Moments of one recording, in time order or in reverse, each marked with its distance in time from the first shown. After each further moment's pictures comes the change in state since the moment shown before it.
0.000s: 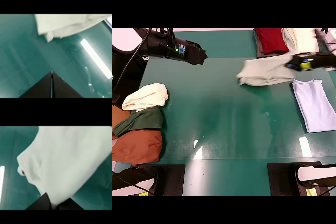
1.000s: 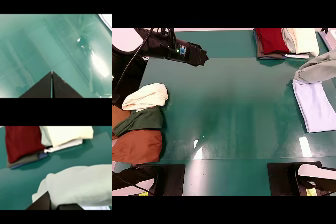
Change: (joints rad) left arm -0.006 0.000 0.000 -0.001 -0.025 -0.028; right arm -0.344 0.156 0.113 -0.066 -0.057 0.012
